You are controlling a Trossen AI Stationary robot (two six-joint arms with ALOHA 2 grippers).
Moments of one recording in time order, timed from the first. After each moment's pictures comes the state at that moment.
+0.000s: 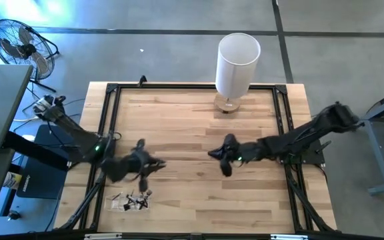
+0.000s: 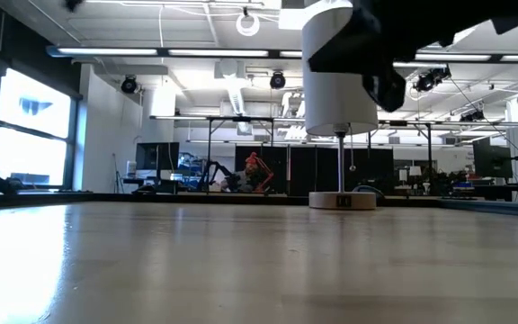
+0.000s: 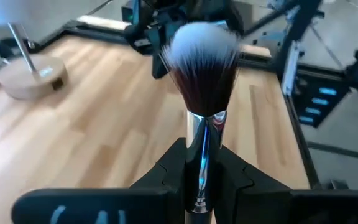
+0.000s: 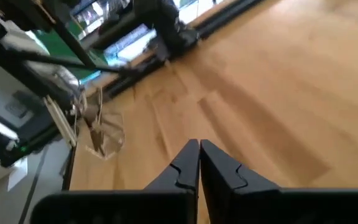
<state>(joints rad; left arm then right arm) -0.67 1.13 0.89 -0.25 -0.74 -0.51 0.31 1.36 0.65 0.36 0.37 0.69</state>
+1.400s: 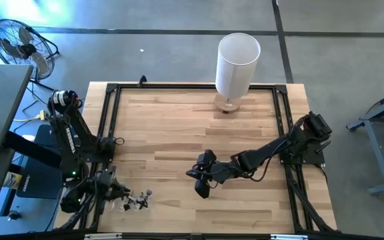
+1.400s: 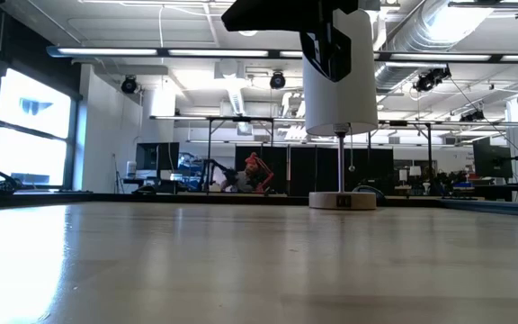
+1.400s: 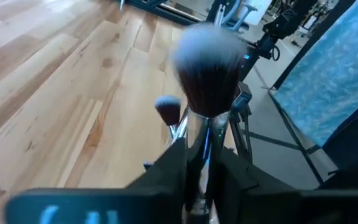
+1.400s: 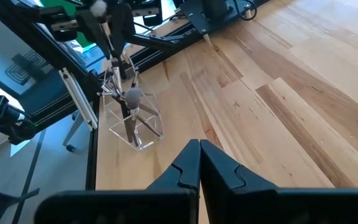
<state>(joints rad) -1.45 1.15 0.49 -0.16 -1.16 -1.24 0.41 1.75 1.14 0.15 0.36 0.72</state>
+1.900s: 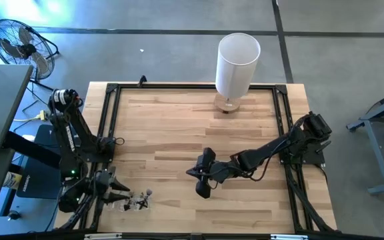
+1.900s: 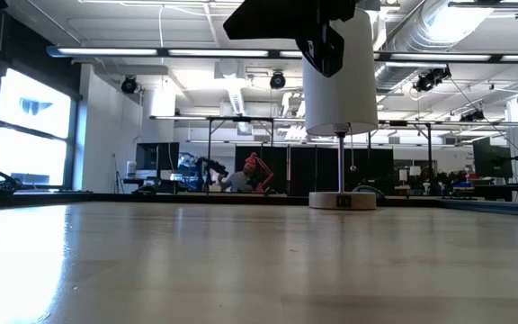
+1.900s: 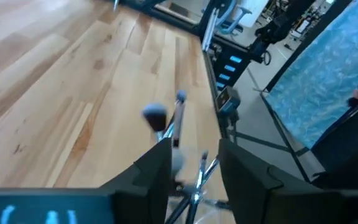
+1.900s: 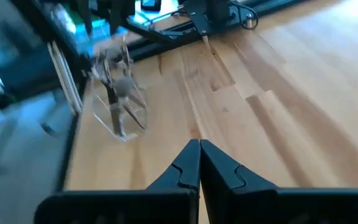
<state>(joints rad) -1.45 1.12 0.51 -0.15 -1.15 -1.23 0.40 1.75 1.14 0.13 0.37 0.56</state>
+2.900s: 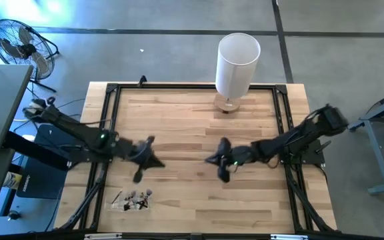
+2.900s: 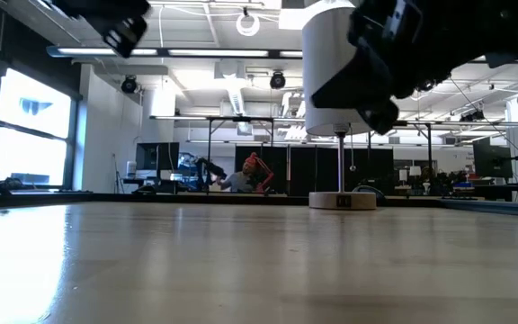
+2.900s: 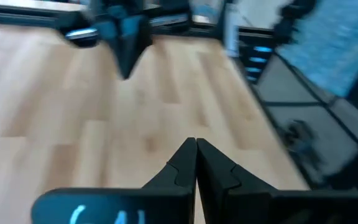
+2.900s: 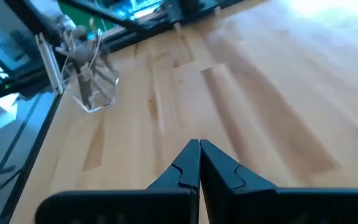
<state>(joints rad) -0.40 0.97 0.63 -0.02 -0.13 -0.23 0.29 1.51 0.61 0.49 0.25 0.50</state>
